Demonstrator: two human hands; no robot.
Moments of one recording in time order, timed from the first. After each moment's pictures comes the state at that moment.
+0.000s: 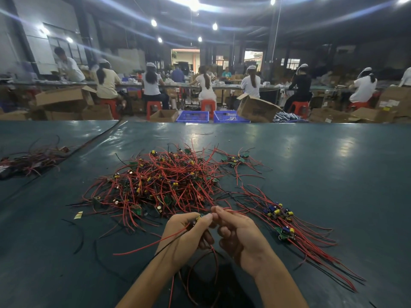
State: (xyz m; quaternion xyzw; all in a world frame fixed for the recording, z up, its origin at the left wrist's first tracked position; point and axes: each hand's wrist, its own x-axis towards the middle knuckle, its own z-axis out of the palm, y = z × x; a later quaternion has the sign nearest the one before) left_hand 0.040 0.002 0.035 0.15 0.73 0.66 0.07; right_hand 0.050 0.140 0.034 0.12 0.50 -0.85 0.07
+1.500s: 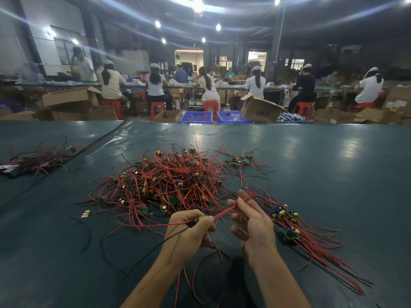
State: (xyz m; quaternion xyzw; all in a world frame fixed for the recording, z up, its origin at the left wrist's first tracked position) left_hand 0.039 -0.002 0.040 0.14 0.69 0.71 -0.01; right_hand 0.042 0.137 0.034 0.18 0.45 -0.87 -0.12
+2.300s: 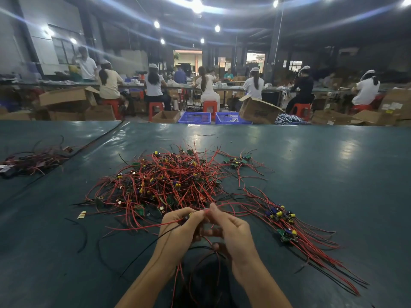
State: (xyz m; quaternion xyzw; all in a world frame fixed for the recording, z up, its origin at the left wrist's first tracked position) left_hand 0.032 -0.005 0.040 0.08 0.68 0.73 -0.01; right_hand 0.053 0.112 0.027 0.10 0.61 -0.79 -0.04
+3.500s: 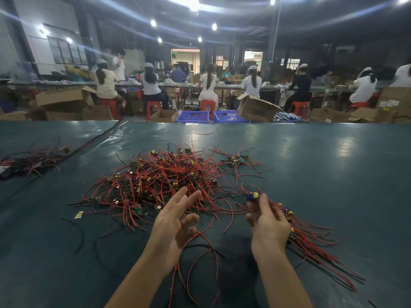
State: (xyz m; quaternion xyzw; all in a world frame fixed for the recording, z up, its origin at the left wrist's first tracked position) left_hand 0.028 -0.013 0.041 0.06 0.48 0.87 0.13; right_hand 0.038 0.160 0.032 0.28 0.36 -0.84 -0.28
